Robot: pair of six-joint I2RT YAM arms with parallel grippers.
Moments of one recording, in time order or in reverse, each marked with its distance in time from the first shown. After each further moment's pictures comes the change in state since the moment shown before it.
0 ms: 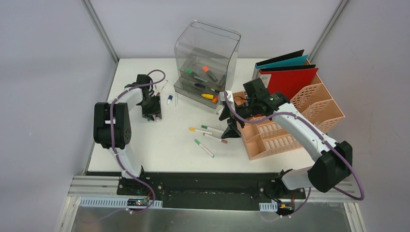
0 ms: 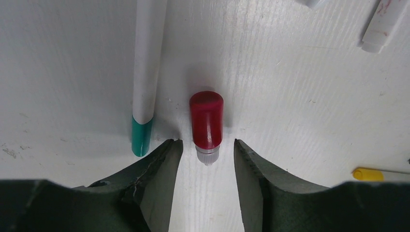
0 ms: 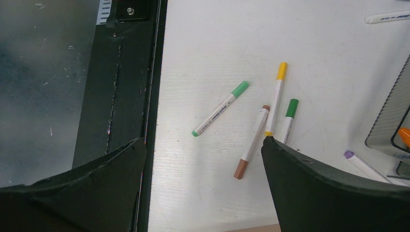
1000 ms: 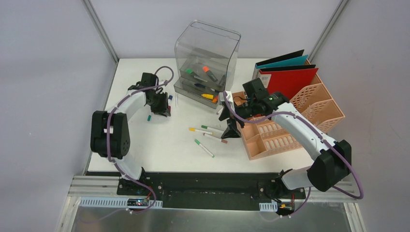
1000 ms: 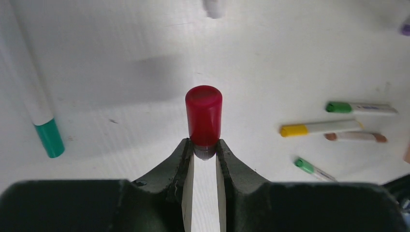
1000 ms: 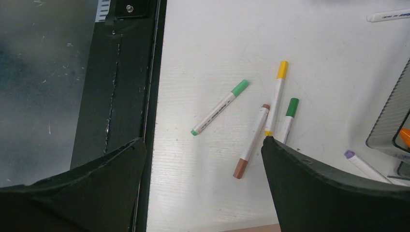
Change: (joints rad) left arm -0.100 -0.077 -0.022 0.028 0.127 0.004; right arm 0.000 0.008 0.000 -0.004 0.001 -0.011
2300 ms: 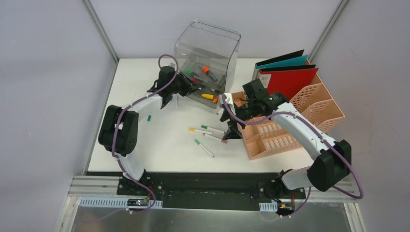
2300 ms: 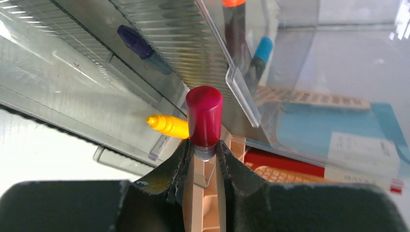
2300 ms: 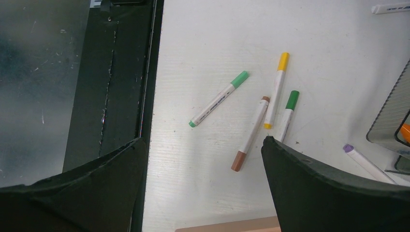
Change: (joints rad) left arm -0.194 -0.007 -0.097 0.889 0.117 -0.960; right arm 0.000 0.004 0.000 -0.043 0.023 -0.062
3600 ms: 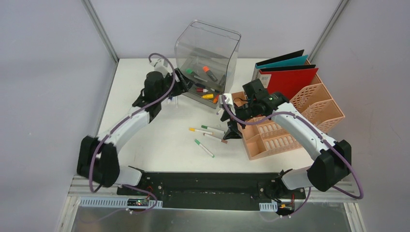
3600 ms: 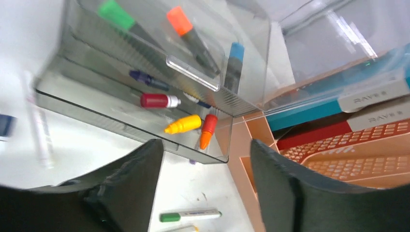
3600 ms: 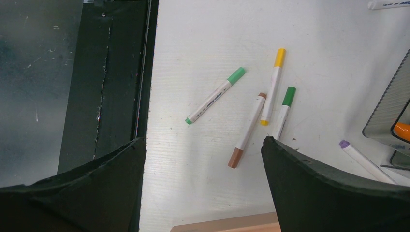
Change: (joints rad) left arm -0.046 -0.295 -0.087 -0.089 -0.193 0.414; right arm 0.000 0.000 0.000 -0.002 0.024 -0.009
